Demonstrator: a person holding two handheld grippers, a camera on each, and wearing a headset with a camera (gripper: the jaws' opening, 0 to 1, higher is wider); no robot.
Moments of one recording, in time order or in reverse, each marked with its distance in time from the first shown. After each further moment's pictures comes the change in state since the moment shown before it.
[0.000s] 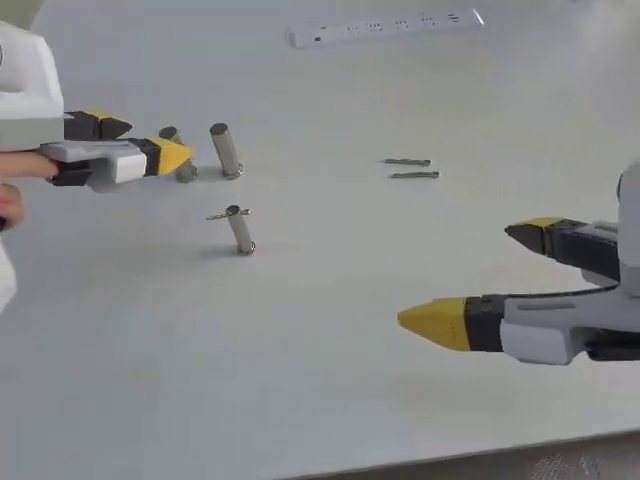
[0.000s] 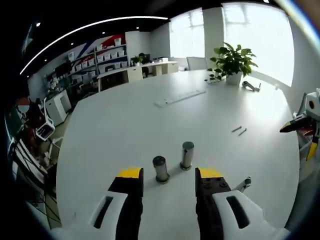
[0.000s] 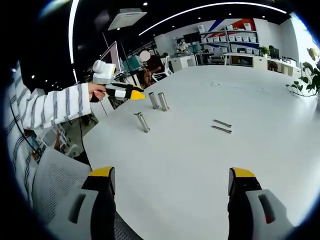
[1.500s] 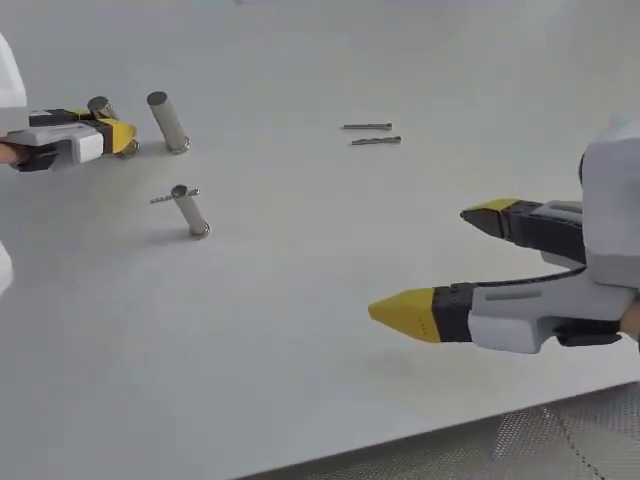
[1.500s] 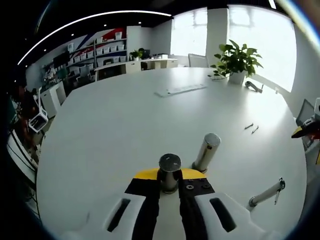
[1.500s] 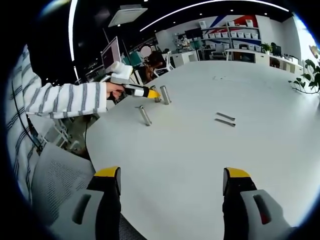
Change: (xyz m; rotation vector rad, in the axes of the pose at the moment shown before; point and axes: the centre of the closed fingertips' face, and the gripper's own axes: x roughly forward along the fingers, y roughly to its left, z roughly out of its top) left arm 0.052 0.017 -0.019 -0.053 -0.002 -0.047; right arm 0.008 -0.001 -0.012 0.001 0.037 0.019
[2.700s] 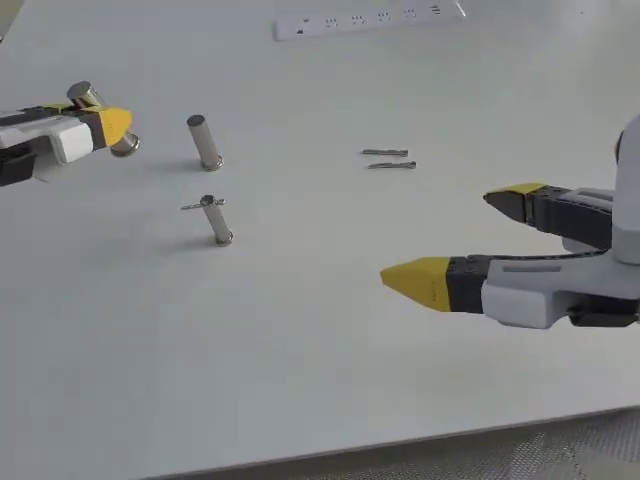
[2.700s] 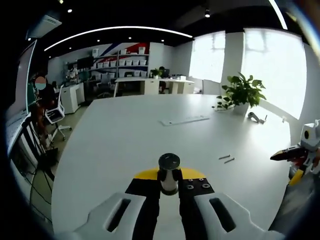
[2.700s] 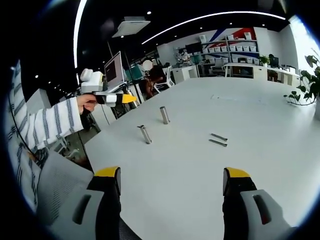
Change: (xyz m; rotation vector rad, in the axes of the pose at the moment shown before) left arm -0.107 -0.057 0.046 -0.131 -0.178 0.106; right arm -0.027 -0.002 0.033 -0.026 -0.134 -0.011
